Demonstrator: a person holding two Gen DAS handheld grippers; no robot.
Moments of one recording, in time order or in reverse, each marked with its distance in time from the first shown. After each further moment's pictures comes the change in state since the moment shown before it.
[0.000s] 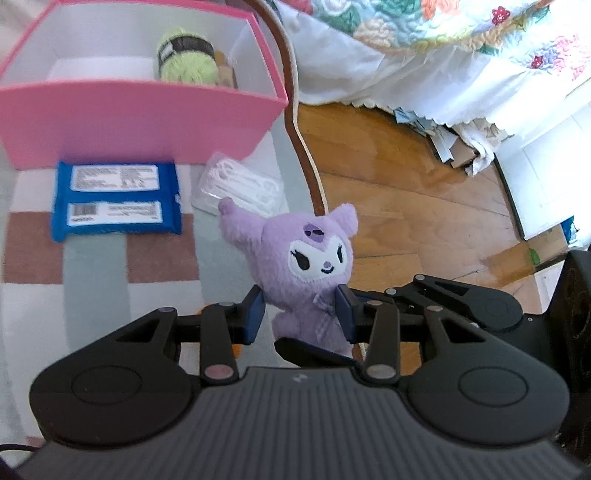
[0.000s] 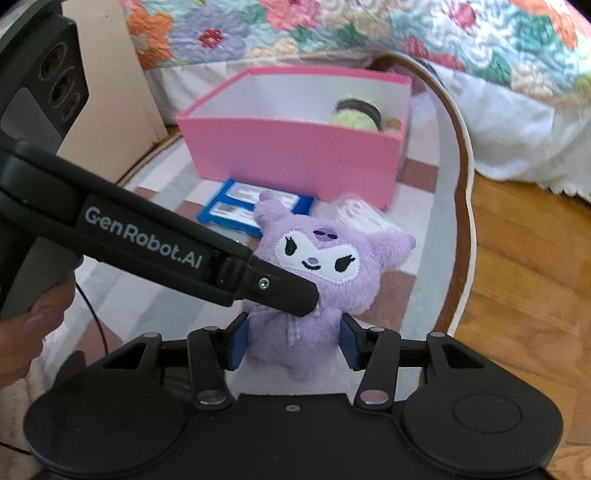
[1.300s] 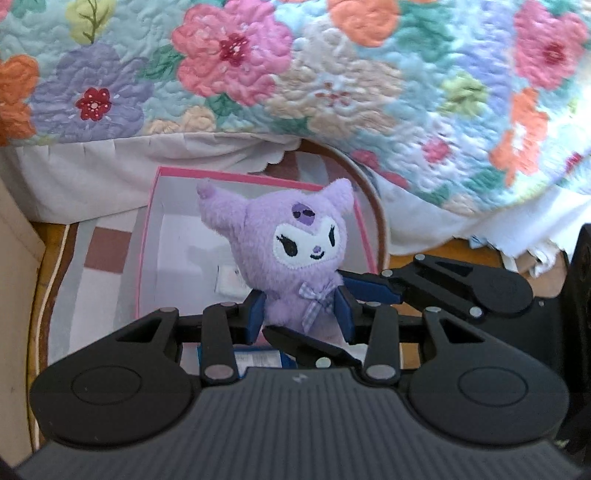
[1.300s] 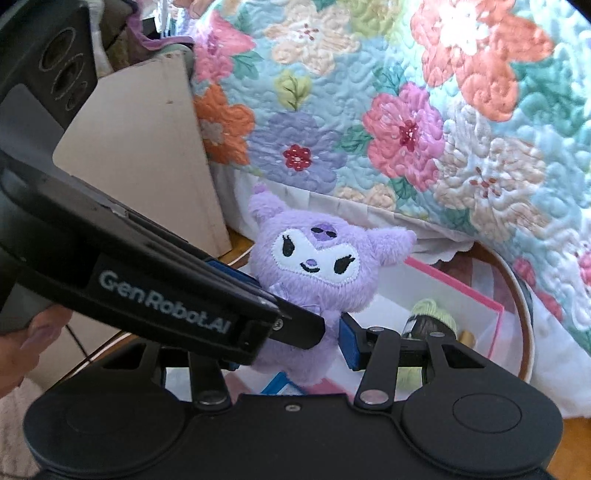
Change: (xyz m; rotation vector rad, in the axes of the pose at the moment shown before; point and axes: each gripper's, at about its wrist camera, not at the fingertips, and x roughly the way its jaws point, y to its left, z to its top) left arm -0.090 0.041 0.179 -0.068 -0.177 0.250; right arm 0.031 0.029 0.225 -0.240 -0.135 0.167
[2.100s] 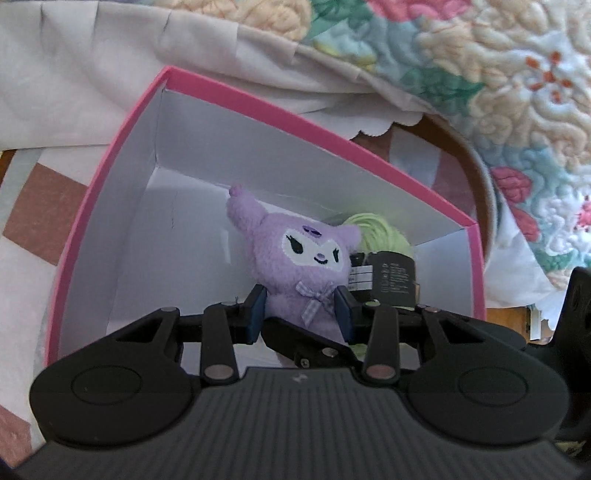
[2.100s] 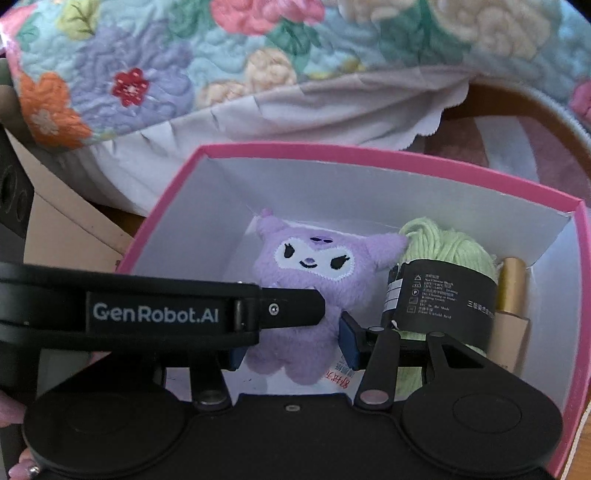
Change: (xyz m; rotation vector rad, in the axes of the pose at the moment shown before) left arm 0.180 0.088 0.018 -0.277 0.104 -0.024; right arm 0.174 -0.108 -0.019 0.381 0.245 0.041
